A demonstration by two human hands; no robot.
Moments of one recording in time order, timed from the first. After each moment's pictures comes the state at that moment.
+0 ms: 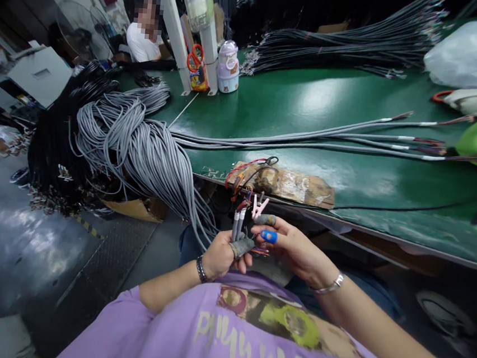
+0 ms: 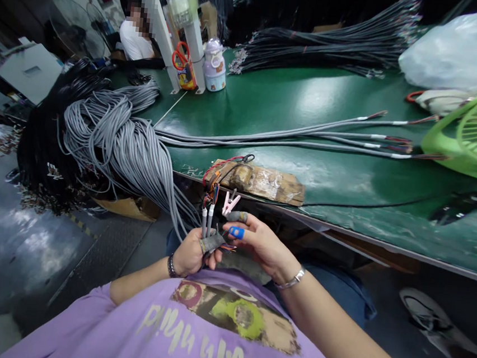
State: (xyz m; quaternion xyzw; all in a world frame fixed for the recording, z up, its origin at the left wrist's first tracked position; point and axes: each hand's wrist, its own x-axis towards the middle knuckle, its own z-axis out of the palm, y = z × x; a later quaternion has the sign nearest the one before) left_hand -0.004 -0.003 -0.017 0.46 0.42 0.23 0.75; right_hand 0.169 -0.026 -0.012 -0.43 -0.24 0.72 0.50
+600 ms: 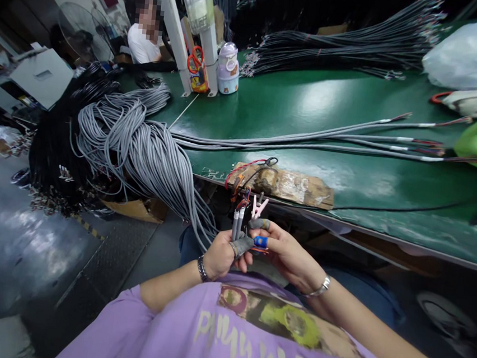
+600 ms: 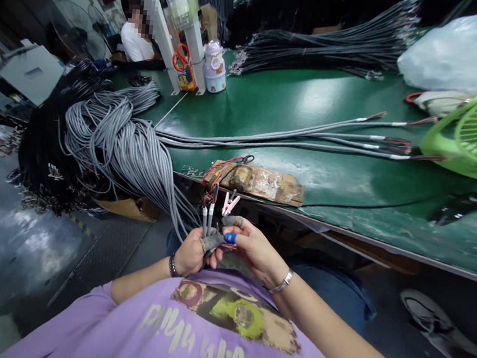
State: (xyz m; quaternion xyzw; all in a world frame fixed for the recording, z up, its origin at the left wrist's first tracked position) left_hand -0.002 -0.004 -0.023 0.45 0.41 0.25 0.75; right_hand 0.151 -0.032 -0.013 -0.40 -0.28 0.72 0.50
